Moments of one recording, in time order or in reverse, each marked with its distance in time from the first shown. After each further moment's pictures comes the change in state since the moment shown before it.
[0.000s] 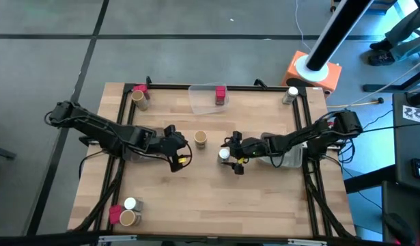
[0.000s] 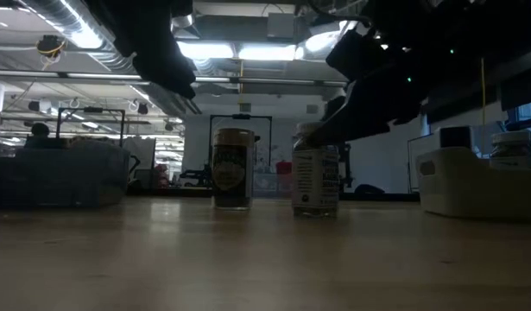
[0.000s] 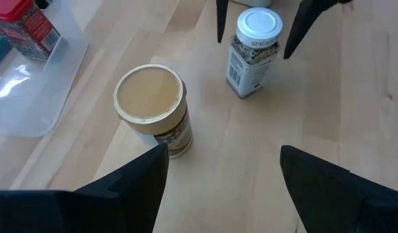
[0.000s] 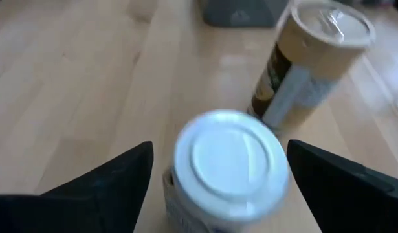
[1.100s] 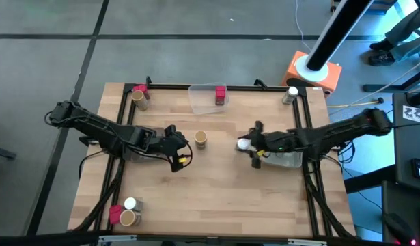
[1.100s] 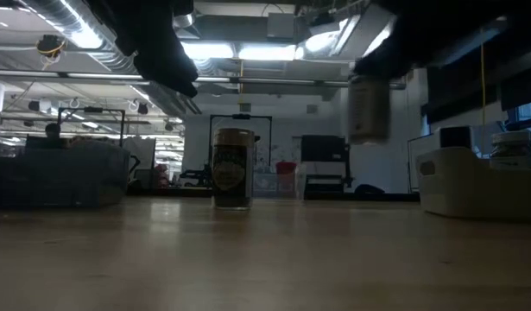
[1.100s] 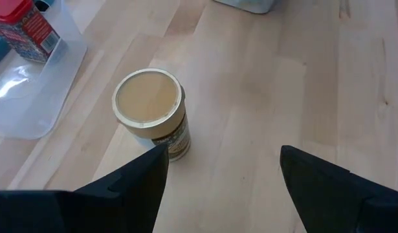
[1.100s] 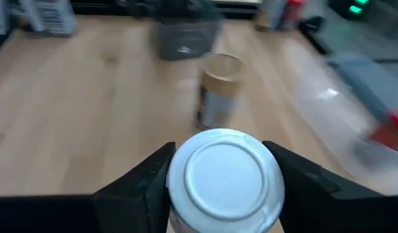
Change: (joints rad) left arm 0.000 0.001 0.001 0.013 0.000 -0.008; right arm 0.062 -0.515 0.003 -0.499 0.232 0.141
